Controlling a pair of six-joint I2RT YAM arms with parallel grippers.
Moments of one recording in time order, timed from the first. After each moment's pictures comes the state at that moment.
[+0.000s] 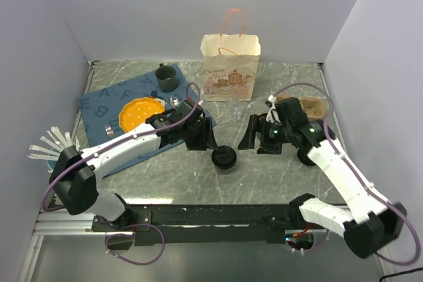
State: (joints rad) left arm -0.80 1.46 1.14 -0.56 0.14 -0.82; right arm 0.42 1.01 1.04 -0.93 -0.36 0.58
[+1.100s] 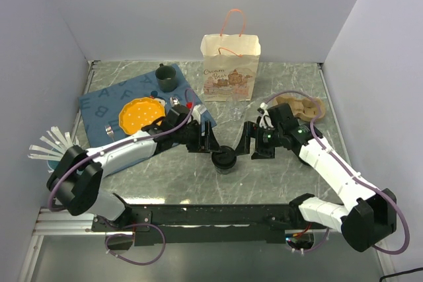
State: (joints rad) left arm -0.71 1.43 0.88 -0.12 0.46 -0.74; right arm 0.42 1.10 0.89 -0.76 -0.44 0.56
